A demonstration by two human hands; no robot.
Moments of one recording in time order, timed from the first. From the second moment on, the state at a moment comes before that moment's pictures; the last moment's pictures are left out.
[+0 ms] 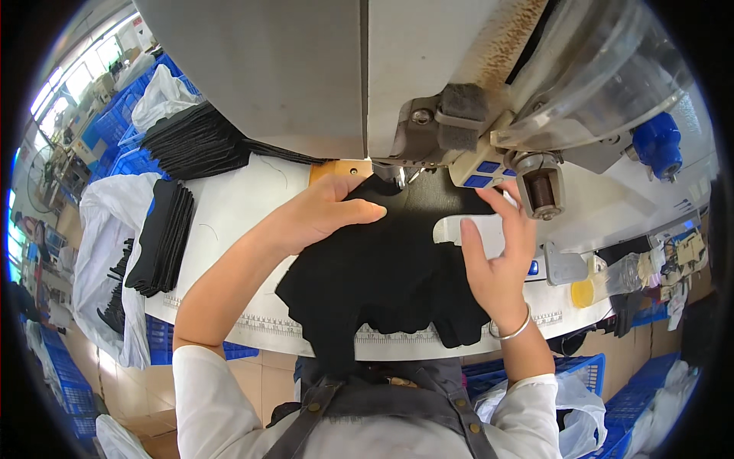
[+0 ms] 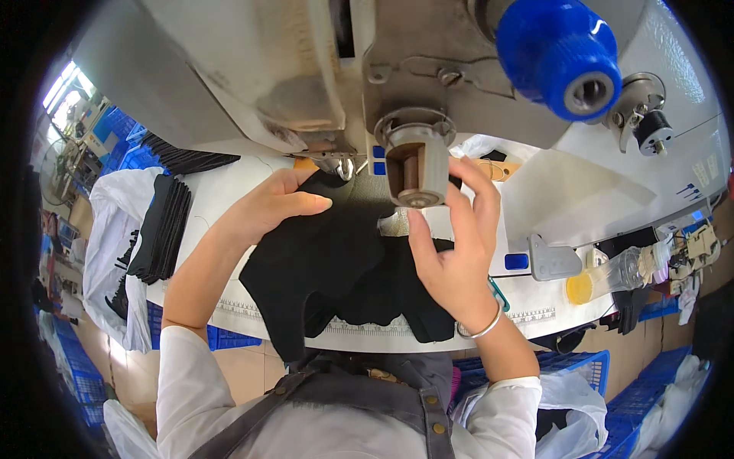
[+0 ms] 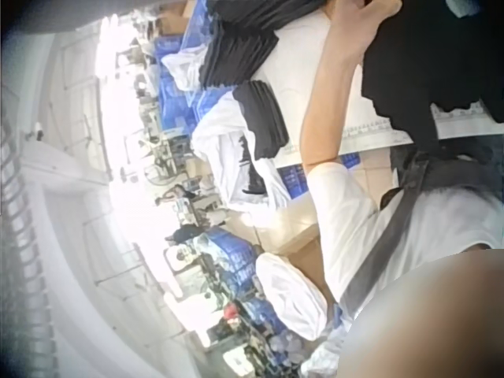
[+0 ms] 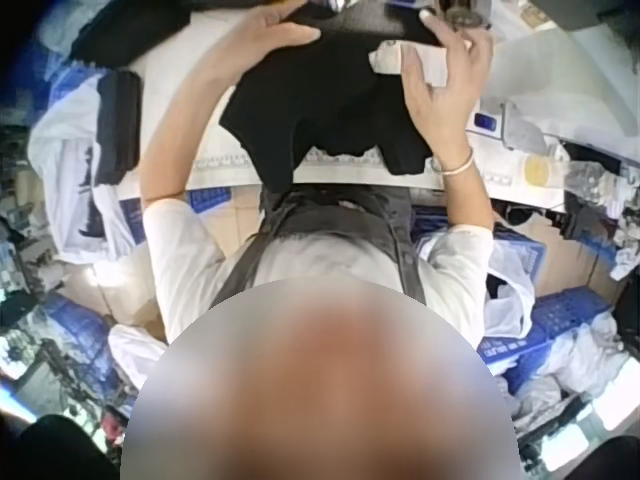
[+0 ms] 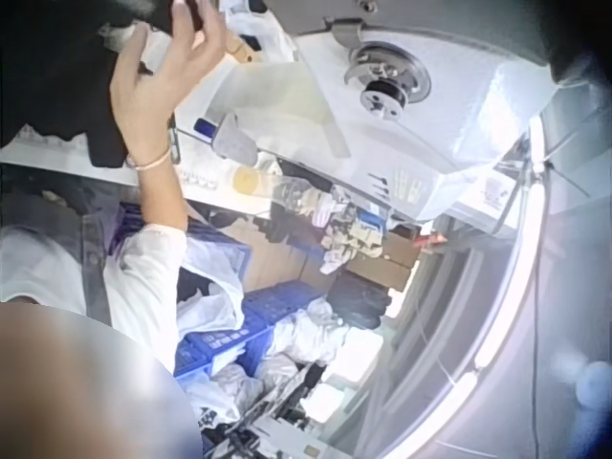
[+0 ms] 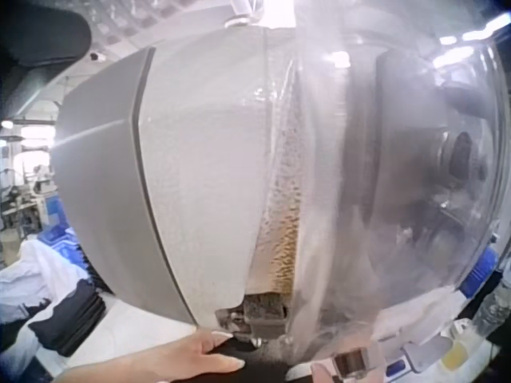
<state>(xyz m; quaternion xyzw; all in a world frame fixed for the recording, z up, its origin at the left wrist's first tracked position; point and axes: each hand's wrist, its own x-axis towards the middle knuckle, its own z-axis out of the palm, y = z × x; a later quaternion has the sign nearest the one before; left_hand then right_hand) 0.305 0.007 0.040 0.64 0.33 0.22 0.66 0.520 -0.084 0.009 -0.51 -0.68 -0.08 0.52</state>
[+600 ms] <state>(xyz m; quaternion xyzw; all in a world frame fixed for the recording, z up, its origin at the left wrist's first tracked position) 0.309 -0.017 0.024 0.62 0.32 0.30 0.65 0.492 -0.148 0.004 -0.44 -0.70 0.32 0.47</state>
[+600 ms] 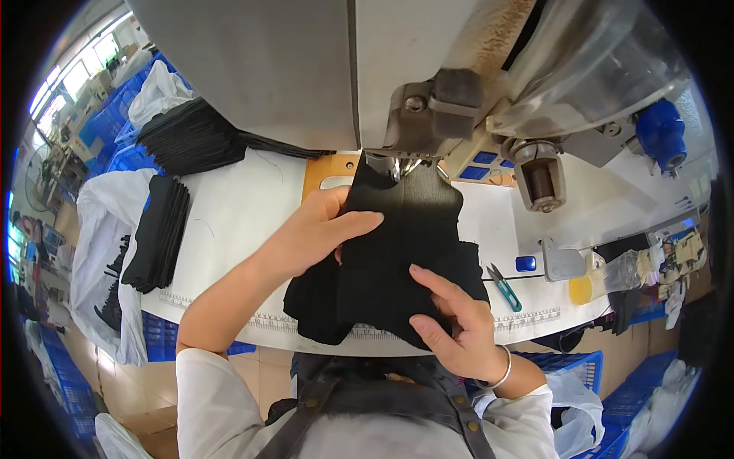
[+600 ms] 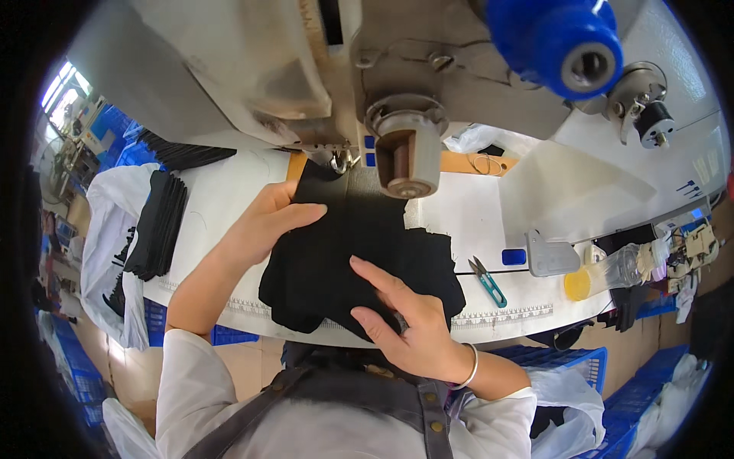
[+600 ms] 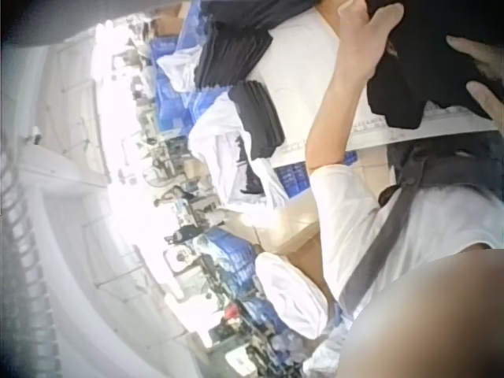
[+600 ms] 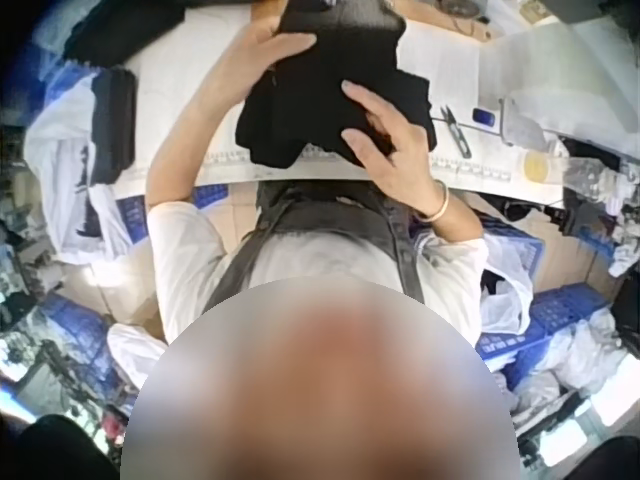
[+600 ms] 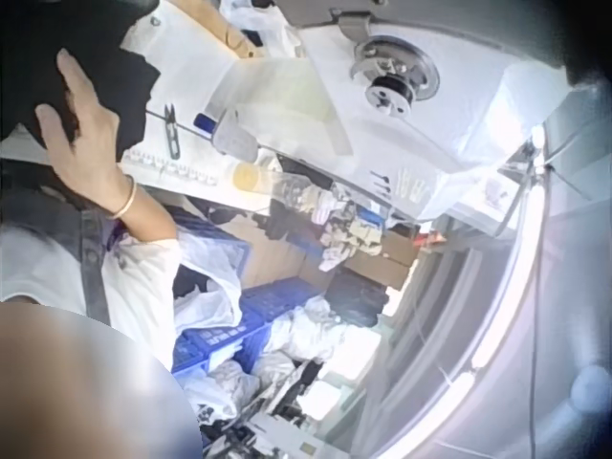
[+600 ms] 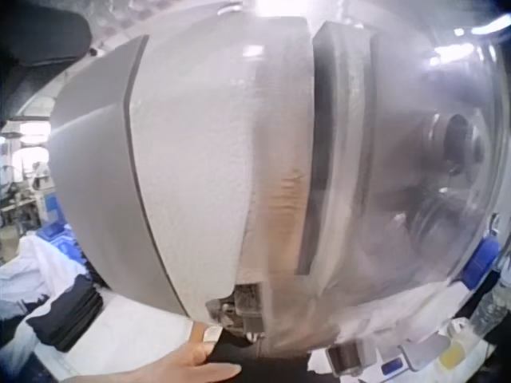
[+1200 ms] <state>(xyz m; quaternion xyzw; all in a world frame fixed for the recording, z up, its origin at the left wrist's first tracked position) 0.300 -0.004 0.026 0.65 0.32 0.25 0.64 0.504 -0.117 0.001 -0.43 -0.66 0.31 0.53</state>
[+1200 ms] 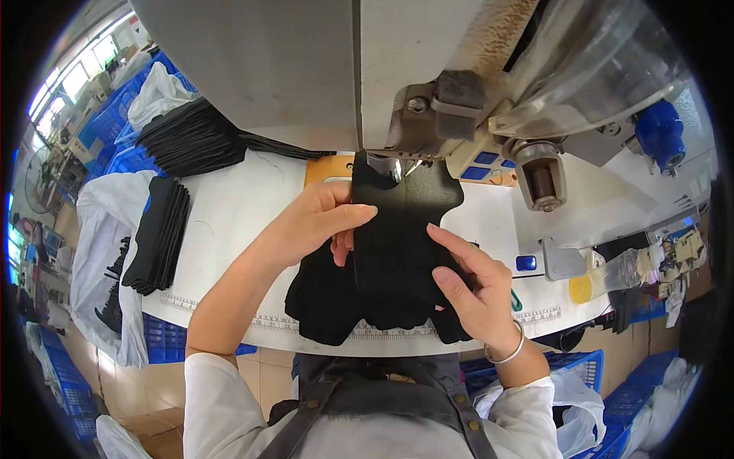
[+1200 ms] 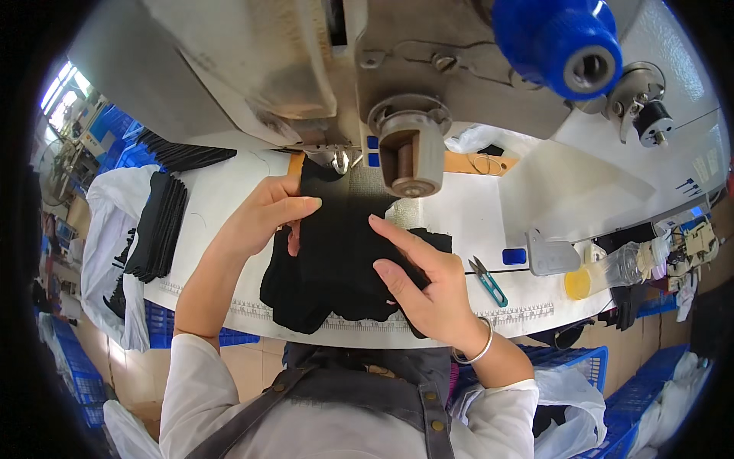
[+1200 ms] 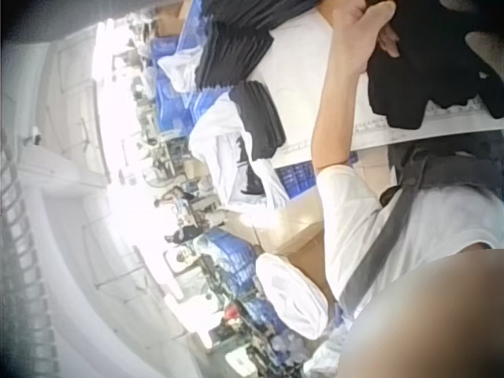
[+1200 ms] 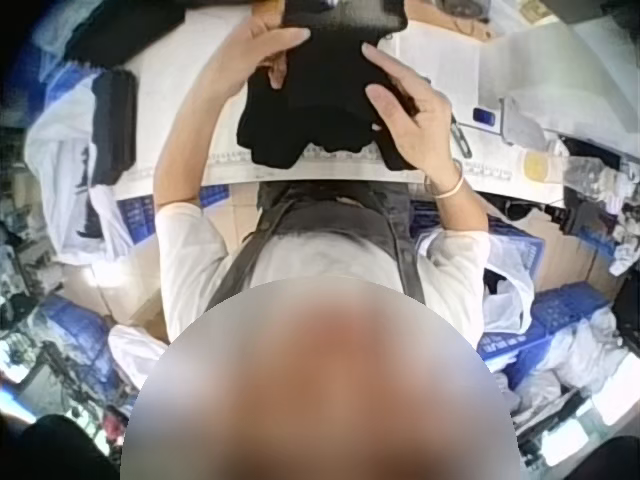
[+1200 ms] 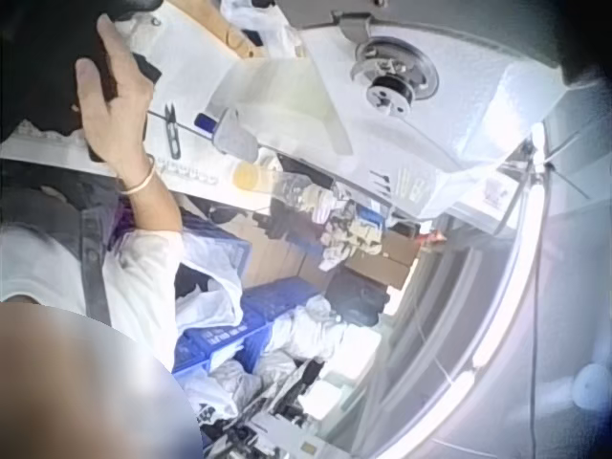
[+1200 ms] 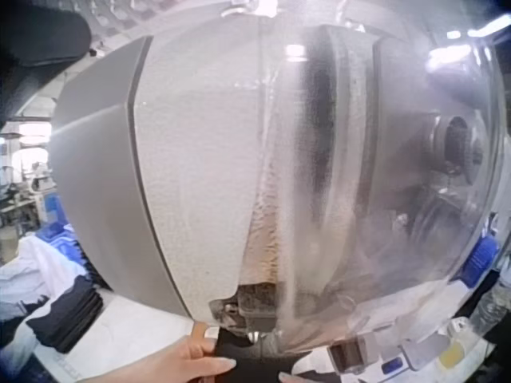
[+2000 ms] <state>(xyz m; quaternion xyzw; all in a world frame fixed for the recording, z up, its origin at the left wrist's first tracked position) 0.314 0.010 0.023 0.58 0.31 0.34 0.67 0.533 -0.066 0.012 -0.47 -0.54 0.39 0.58</state>
